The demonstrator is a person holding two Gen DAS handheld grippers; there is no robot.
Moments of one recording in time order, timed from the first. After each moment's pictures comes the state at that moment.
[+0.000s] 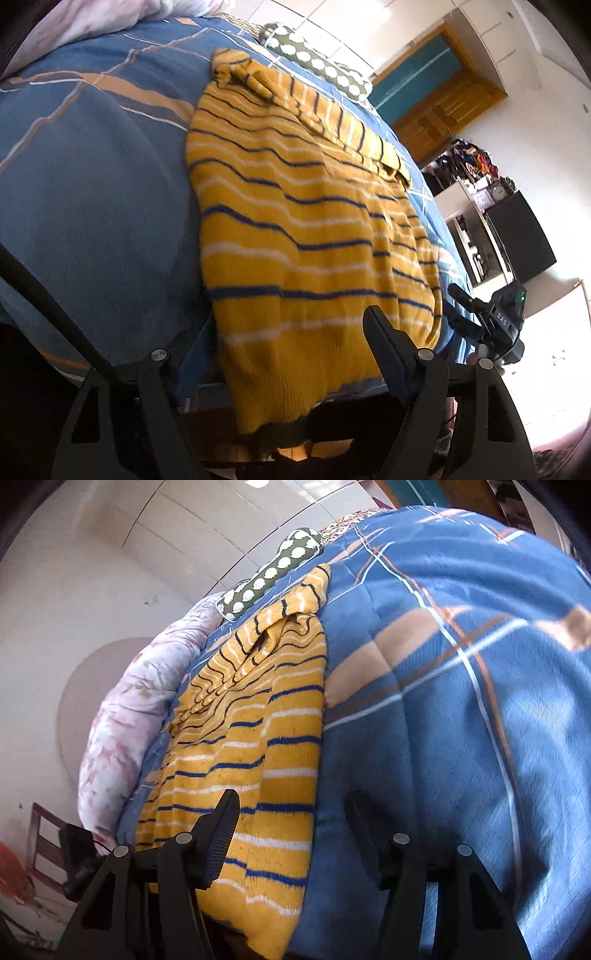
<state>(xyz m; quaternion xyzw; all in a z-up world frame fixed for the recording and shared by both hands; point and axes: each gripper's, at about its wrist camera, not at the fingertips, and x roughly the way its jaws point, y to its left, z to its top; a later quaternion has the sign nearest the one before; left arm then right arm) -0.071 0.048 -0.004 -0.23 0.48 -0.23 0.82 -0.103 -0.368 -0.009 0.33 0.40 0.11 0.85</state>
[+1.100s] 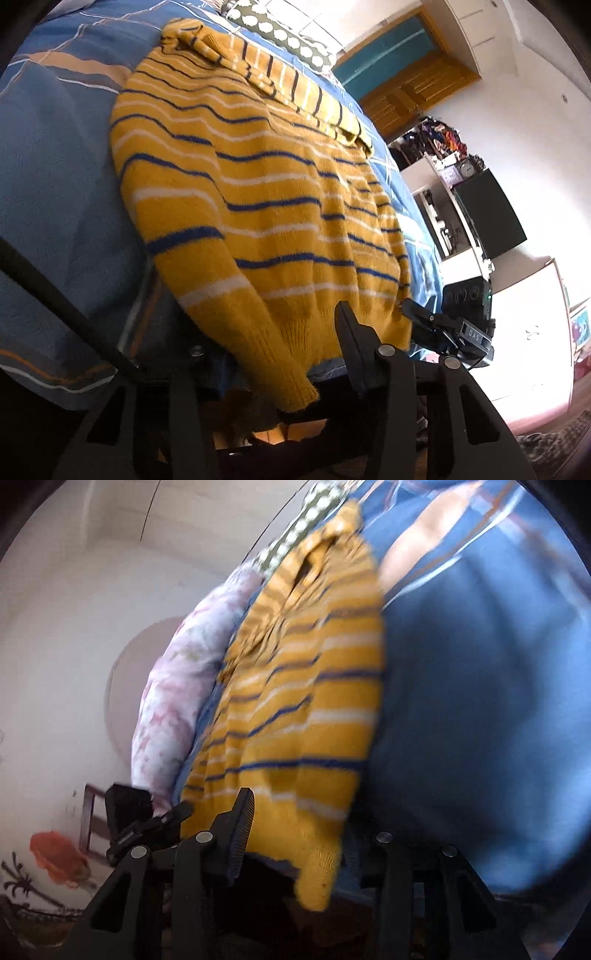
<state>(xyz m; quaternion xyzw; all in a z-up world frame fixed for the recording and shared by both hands) -0.066 0.016 -0.018 -0.23 0.50 -0.30 0.78 -0.124 -0.318 -0.044 0.39 0.43 0.24 0.78</state>
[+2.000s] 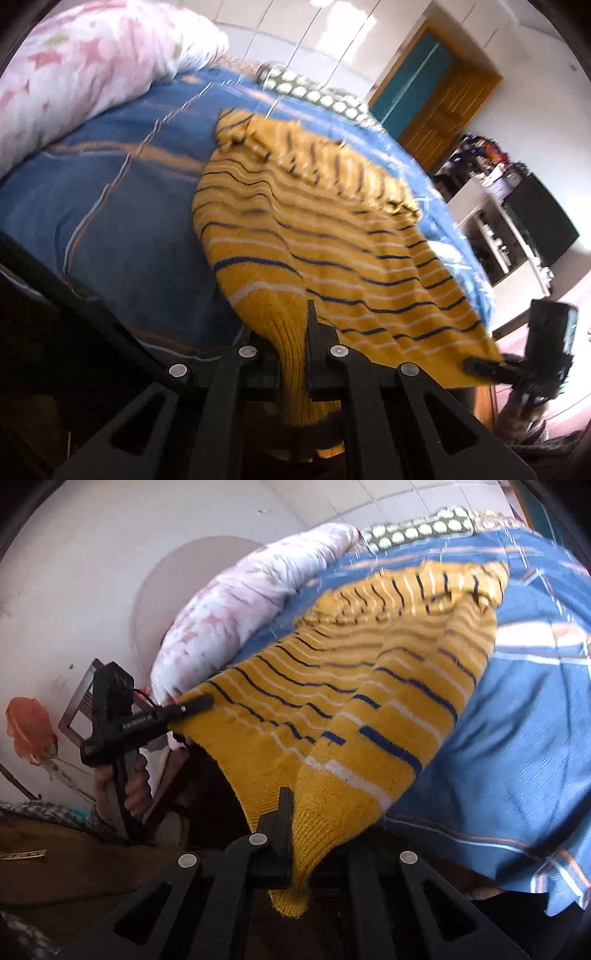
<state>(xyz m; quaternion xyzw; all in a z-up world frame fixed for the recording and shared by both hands) -0.116 0.060 0.057 -0.15 0.44 -0.17 0.87 -0.186 -0.247 0.045 0.20 0.45 0.31 0.81</state>
